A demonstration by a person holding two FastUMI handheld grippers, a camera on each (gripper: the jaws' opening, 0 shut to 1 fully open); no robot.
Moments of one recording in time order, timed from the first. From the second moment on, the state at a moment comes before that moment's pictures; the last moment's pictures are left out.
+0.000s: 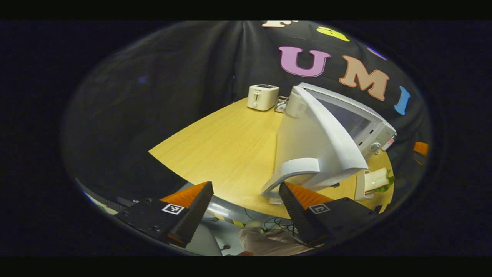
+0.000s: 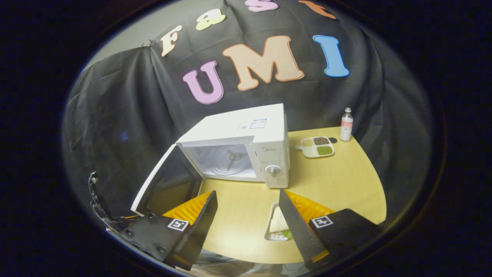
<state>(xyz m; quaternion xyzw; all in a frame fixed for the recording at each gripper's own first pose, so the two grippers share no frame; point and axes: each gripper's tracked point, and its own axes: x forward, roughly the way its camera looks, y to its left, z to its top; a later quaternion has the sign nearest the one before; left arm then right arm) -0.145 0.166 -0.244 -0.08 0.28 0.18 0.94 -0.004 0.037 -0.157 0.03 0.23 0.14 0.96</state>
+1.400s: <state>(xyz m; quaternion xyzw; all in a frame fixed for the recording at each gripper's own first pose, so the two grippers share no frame) -0.162 0.089 -0.156 -0.13 0.13 0.33 0.93 0.022 -0.062 -0.319 0.05 0.53 0.08 0.84</state>
